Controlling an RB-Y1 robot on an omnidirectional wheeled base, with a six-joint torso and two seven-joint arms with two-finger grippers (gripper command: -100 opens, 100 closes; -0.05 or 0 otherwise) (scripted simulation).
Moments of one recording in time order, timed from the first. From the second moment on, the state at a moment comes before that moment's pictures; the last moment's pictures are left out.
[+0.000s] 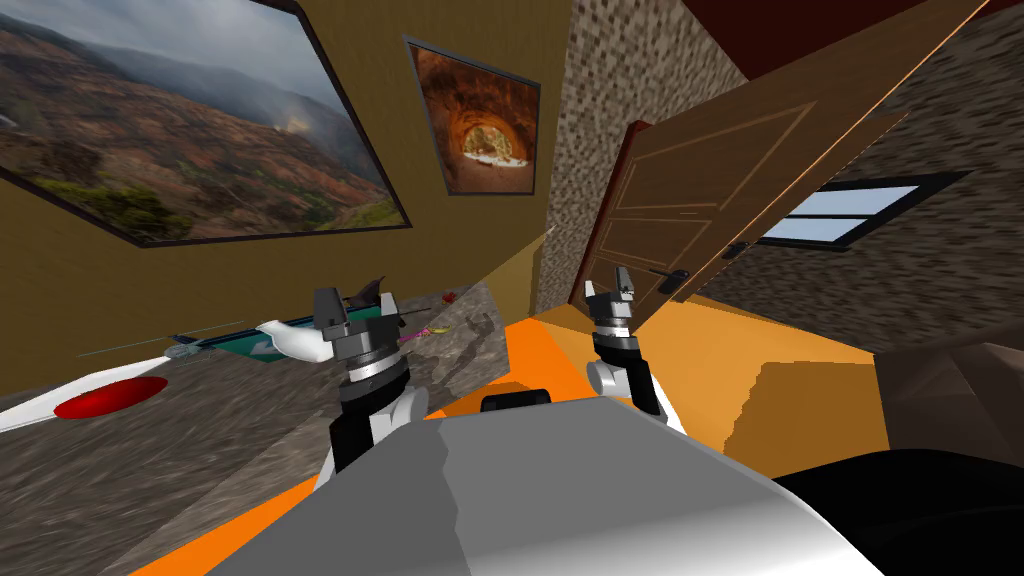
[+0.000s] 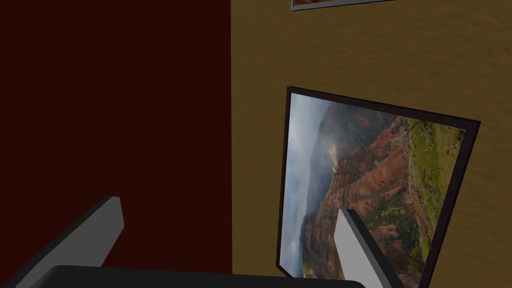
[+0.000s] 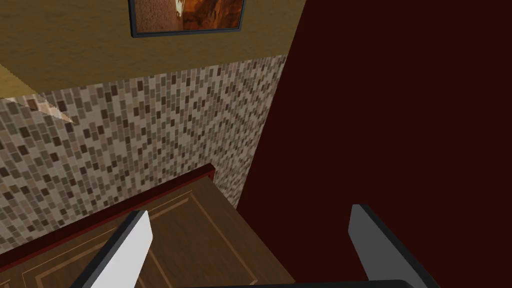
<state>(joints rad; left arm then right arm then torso) 0.53 -0.02 0.06 -2.37 0.07 -0.59 -0.11 0.47 -0.02 -0.04 -2.30 -0.02 -0.43 -0.13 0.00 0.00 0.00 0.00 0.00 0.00</state>
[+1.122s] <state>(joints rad) 0.32 0.21 0.00 -2.13 0.20 -0.38 -0.08 0.47 -0.02 -0.04 -2.30 -0.02 -0.43 -0.13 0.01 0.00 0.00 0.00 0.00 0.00</state>
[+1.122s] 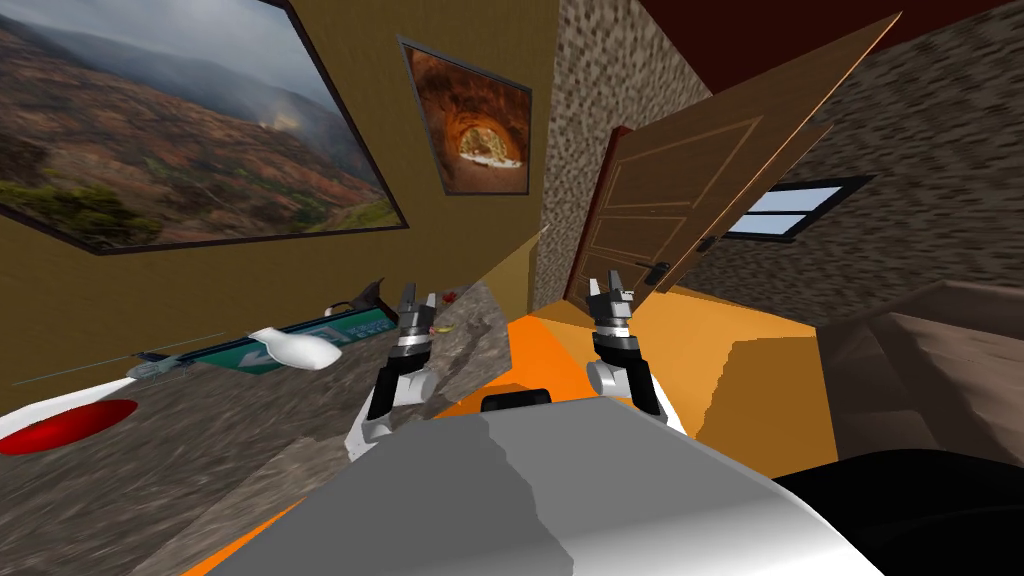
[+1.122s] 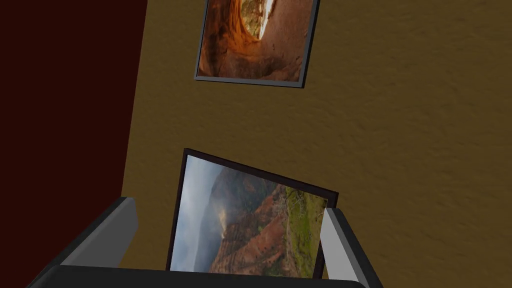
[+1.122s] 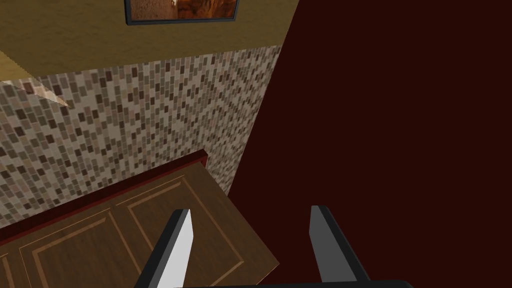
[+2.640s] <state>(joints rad) -0.06 0.29 -0.11 -1.69 0.43 0.01 -0.04 0.47 -0.02 -0.04 -2.30 -0.02 -0.43 -0.13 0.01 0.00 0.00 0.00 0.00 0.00</state>
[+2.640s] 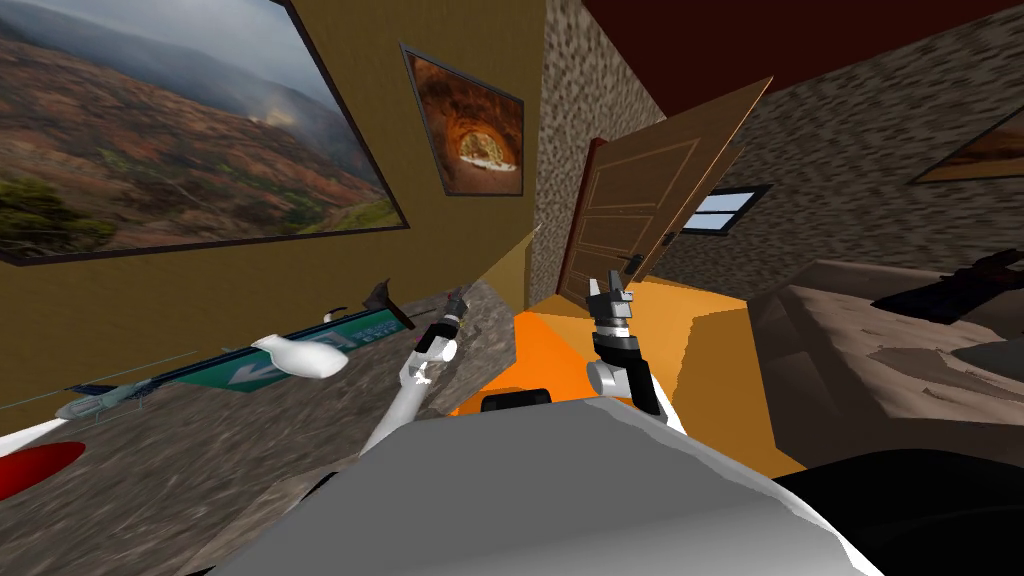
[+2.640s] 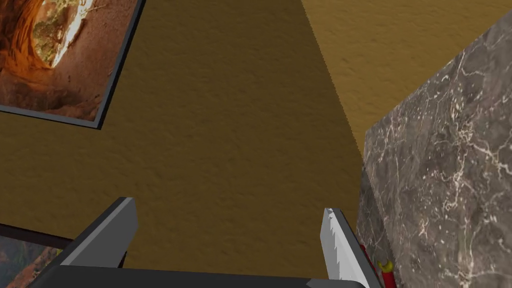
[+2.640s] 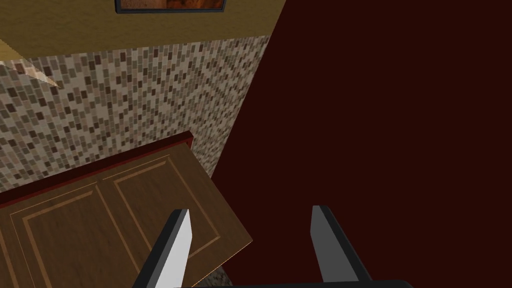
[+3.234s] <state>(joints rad) -0.20 0.30 -0.14 -1.53 0.52 0.19 -0.03 0.47 -0.02 -0.04 -2.30 -0.02 -0.43 -0.13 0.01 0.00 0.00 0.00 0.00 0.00</state>
